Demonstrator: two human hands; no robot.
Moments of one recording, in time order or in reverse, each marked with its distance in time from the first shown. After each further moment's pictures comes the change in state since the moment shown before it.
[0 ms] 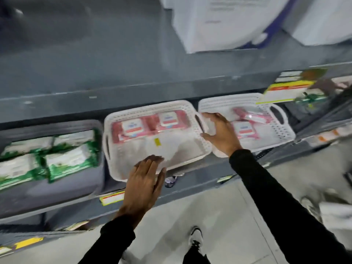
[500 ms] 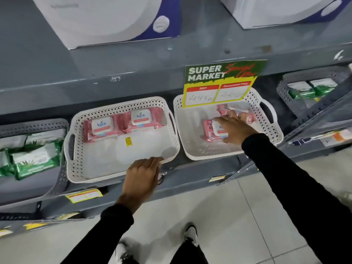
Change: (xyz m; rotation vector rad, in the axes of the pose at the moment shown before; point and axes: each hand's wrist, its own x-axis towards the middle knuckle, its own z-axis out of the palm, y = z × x) left_hand 0.055 0.086 0.081 0.281 -0.262 -0.058; right_hand 0.050 0.180 -0.073 -0.535 -0.425 -0.121
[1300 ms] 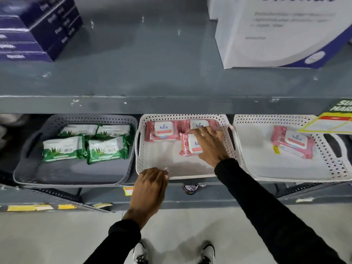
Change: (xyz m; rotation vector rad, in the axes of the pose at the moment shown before) left_hand -0.082 -0.126 -0.024 -0.050 0.156 -0.155; right_hand 0.060 -0.269 0.019 -0.050 0.308 -0.225
